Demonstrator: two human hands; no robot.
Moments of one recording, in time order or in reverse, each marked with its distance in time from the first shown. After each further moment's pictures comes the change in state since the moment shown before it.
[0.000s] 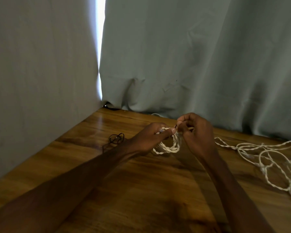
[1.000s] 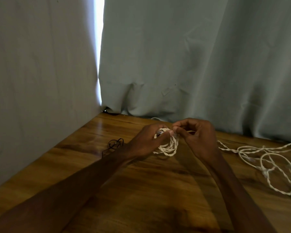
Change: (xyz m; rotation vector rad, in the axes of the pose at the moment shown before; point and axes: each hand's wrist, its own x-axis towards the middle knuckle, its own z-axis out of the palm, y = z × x) left_hand -0.001 0.004 -0.007 0.187 0.109 0.120; right_hand 0.004 0.000 -0.009 0.158 -0.075 -0.034
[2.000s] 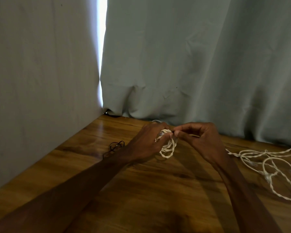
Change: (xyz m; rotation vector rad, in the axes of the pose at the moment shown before) left_hand 0.006 -0.005 -0.005 0.250 0.089 0.190; right_hand 0.003 -0.002 -0.014 0.160 -0.160 0.036
